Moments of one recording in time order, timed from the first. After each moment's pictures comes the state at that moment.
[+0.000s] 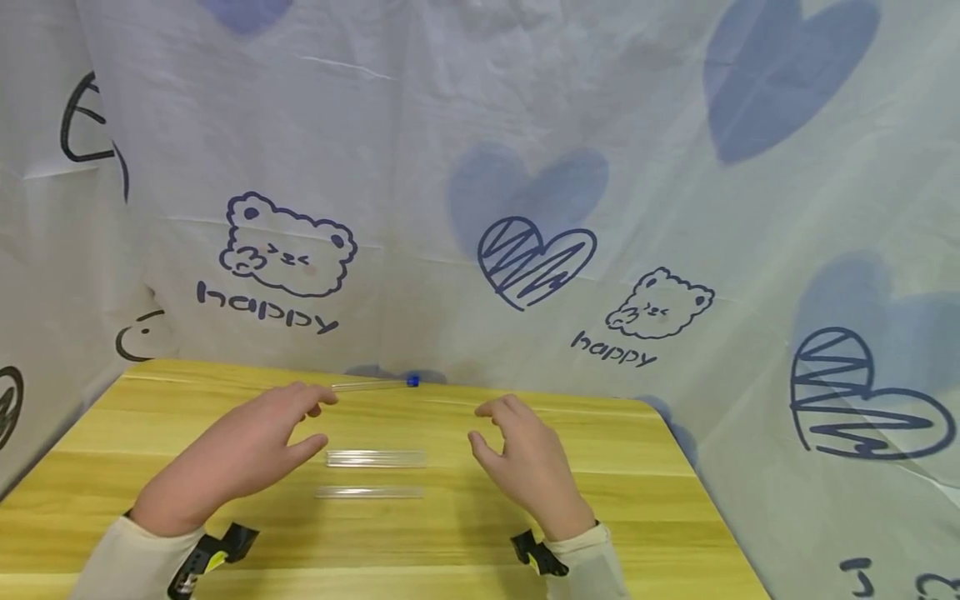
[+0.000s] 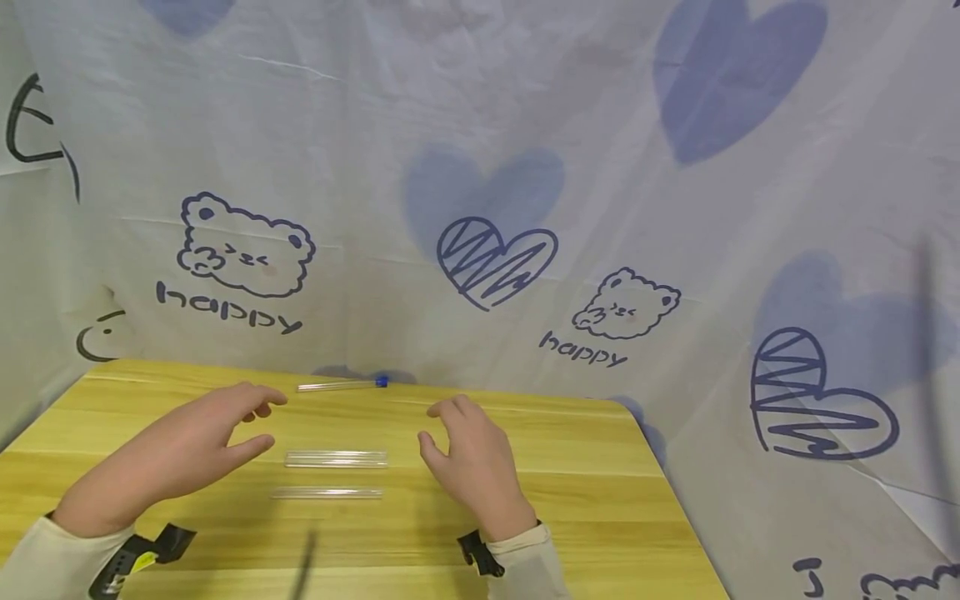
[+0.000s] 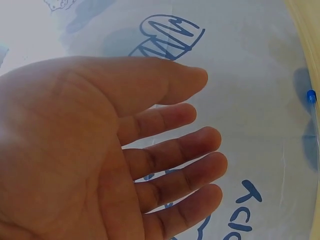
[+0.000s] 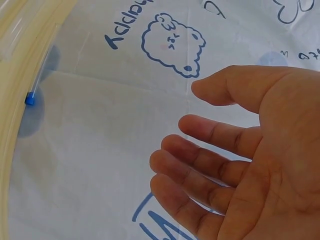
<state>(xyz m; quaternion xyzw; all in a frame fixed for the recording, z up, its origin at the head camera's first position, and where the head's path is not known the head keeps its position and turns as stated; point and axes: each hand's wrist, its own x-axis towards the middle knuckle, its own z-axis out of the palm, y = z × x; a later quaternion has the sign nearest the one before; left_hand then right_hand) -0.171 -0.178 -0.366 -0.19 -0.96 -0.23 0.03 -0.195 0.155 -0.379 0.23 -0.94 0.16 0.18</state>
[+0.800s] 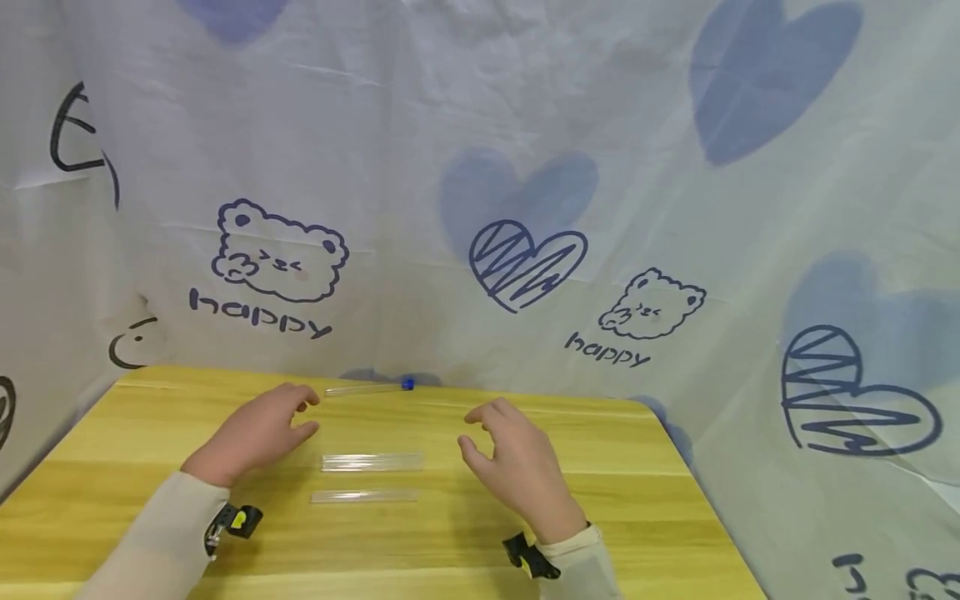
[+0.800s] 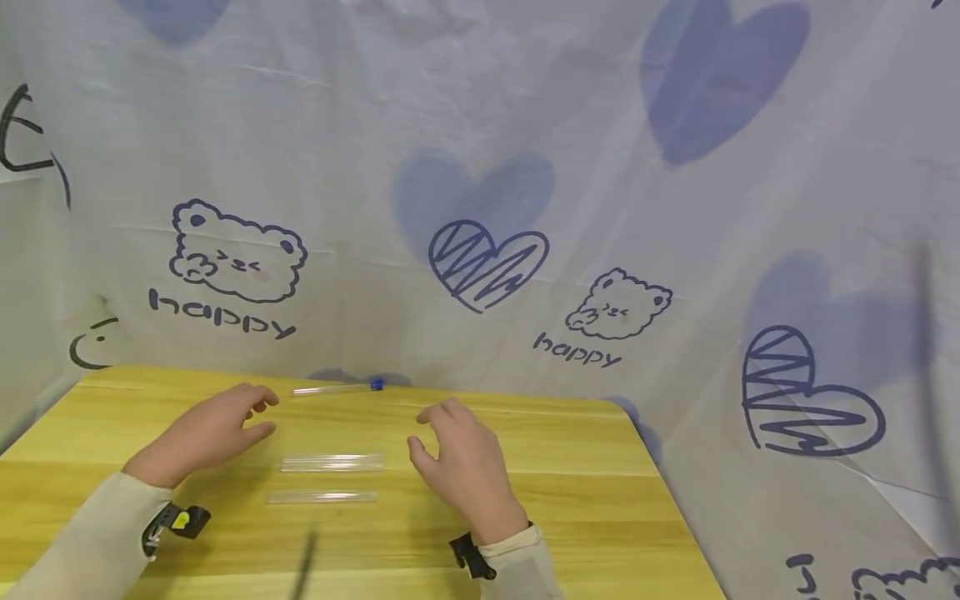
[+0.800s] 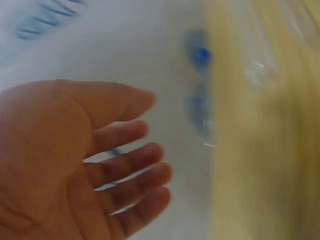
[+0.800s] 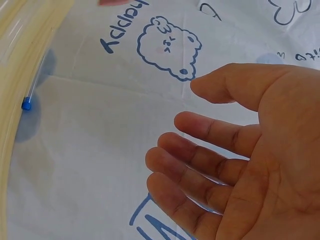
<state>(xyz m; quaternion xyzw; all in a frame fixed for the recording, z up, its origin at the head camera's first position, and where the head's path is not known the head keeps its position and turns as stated) -0.231 -0.194 -0.435 -0.14 -0.96 -0.24 0.06 -0.192 0.153 -0.375 0.23 -0.95 0.16 0.17</state>
